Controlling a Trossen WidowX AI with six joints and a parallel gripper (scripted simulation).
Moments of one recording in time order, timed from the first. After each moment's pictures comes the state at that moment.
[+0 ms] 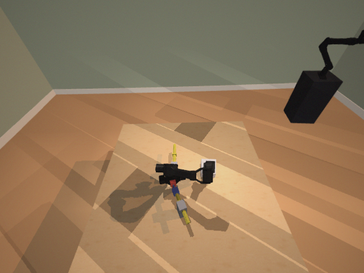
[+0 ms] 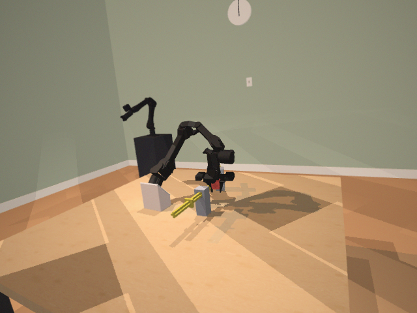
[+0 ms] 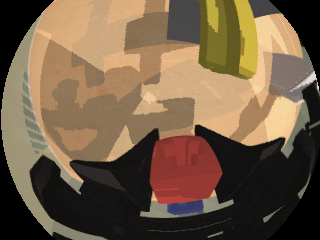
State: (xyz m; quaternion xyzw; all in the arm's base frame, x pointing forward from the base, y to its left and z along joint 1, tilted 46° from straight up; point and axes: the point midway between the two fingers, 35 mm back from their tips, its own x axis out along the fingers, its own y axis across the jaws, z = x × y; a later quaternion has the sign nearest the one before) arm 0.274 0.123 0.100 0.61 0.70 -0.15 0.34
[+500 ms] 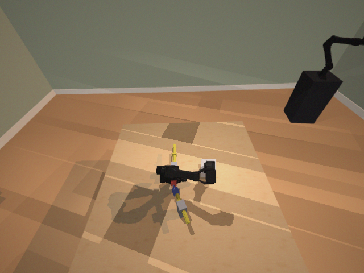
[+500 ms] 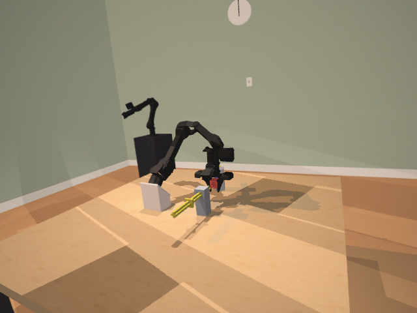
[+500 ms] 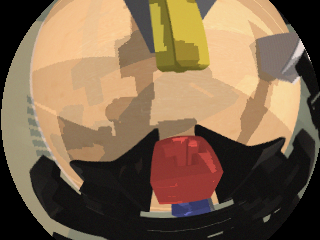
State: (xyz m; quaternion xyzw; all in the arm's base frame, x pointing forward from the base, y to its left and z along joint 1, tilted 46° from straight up) arm 0.266 0.118 0.101 0.62 0.67 -0.25 0.32
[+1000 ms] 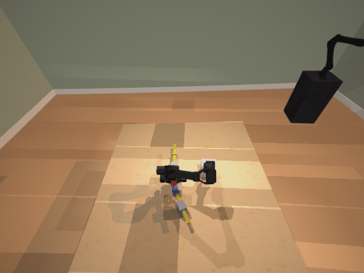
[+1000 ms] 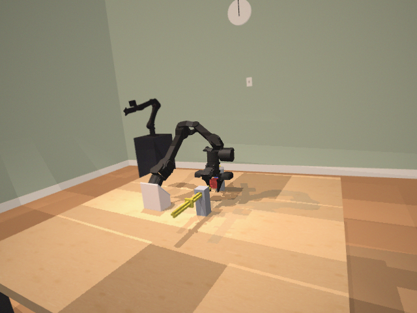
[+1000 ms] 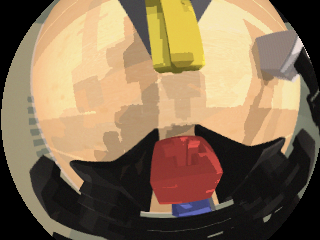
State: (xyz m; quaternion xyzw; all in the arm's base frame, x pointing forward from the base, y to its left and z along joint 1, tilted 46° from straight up) arm 0.266 0.117 0.102 0.62 0.66 -0.26 0.32
